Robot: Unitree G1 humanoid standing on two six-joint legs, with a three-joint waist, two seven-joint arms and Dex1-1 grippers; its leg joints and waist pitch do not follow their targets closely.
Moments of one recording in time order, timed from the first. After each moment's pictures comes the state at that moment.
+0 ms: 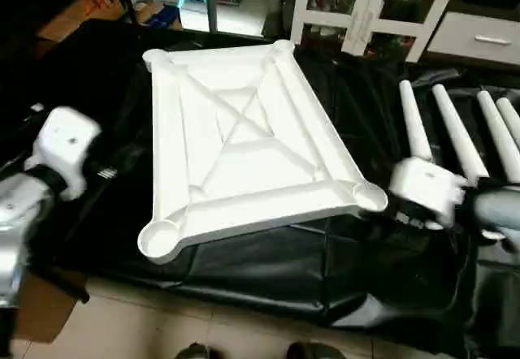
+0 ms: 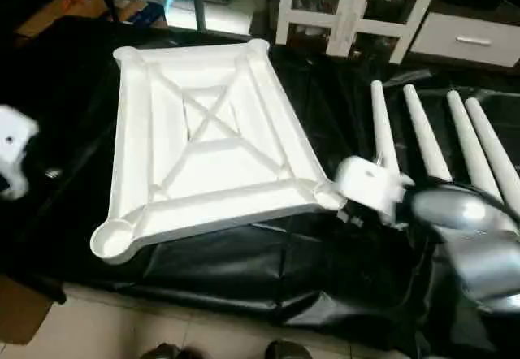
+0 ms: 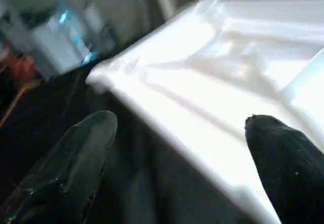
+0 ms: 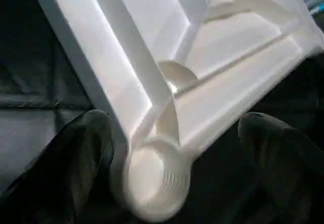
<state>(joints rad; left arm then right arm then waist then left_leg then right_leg) -0.23 0.60 0.19 -0.16 -0.13 0.33 -0.58 -0.25 -0.78 0.17 -0.12 -0.06 0.17 0.86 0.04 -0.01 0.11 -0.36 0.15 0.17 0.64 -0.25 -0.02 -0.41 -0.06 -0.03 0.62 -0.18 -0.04</state>
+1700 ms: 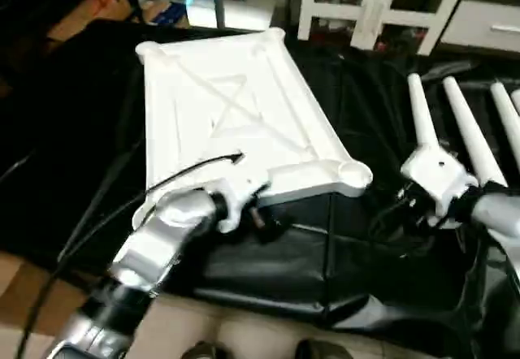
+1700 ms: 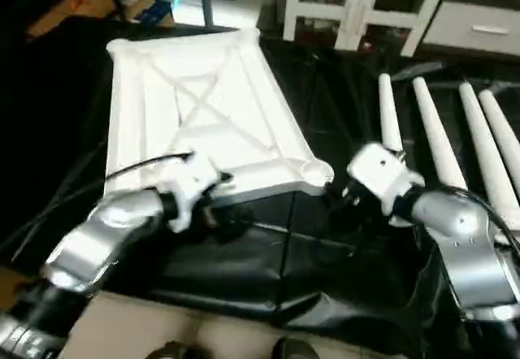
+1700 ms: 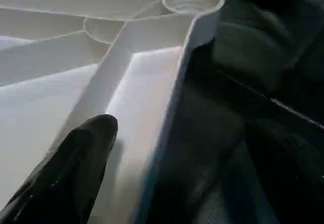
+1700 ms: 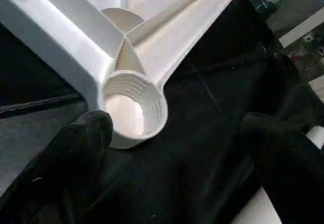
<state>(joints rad) -0.46 0.32 -0.37 0.09 -0.06 0.43 -0.69 -0.17 -0.67 -0.01 -0.15 -0.04 0.29 0.67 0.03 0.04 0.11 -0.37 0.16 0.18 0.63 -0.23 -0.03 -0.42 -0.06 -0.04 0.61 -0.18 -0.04</state>
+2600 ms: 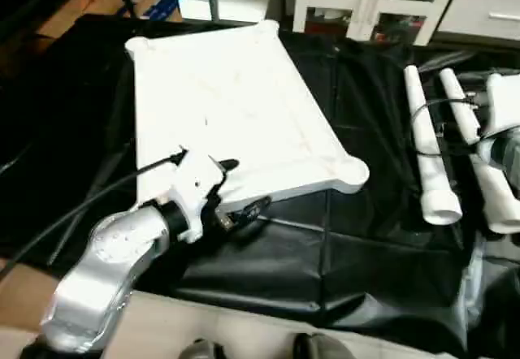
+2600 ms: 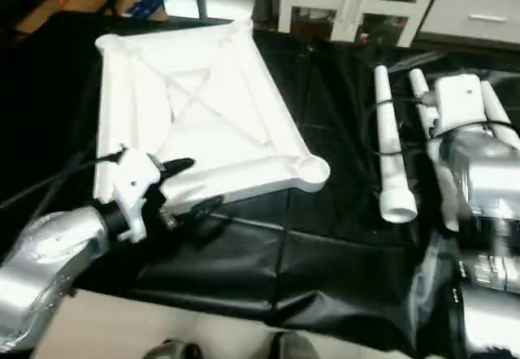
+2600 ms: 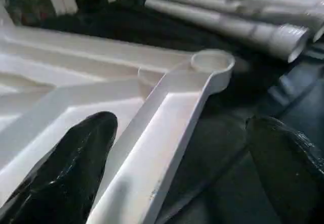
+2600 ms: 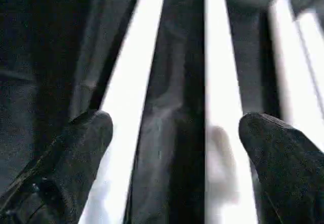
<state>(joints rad) -0.12 0.43 -0.12 -0.50 -0.23 0.54 -0.63 -0.76 -0.59 -0.23 0.55 0.00 0.82 0.33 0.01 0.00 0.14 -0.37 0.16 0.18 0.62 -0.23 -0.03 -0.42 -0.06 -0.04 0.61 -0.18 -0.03</state>
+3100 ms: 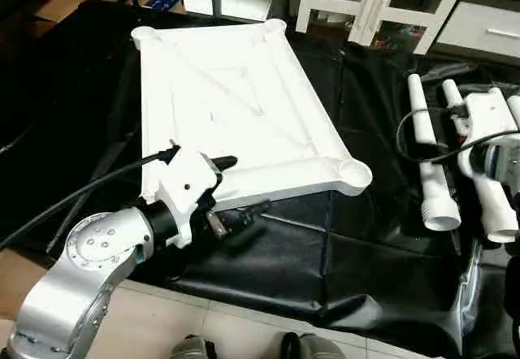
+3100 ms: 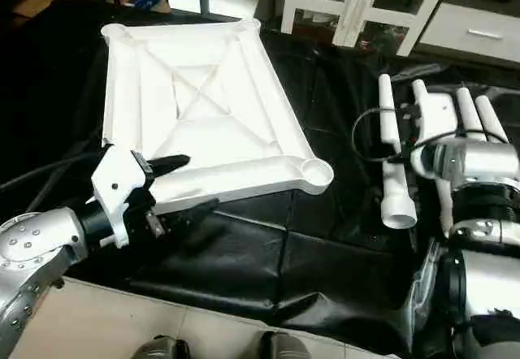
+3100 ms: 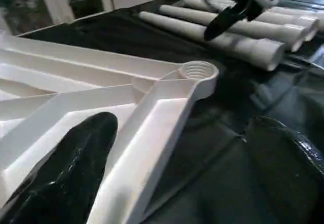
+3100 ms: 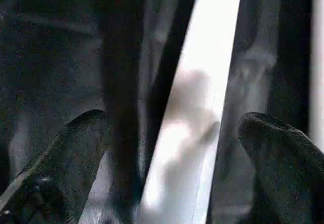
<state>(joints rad) -0.15 0.48 -0.11 -0.61 -0.29 0.66 -0.64 -0.88 -0.60 -0.20 0.88 0.04 0.83 0.48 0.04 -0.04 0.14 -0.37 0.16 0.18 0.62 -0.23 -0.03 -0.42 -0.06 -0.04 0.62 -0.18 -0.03</state>
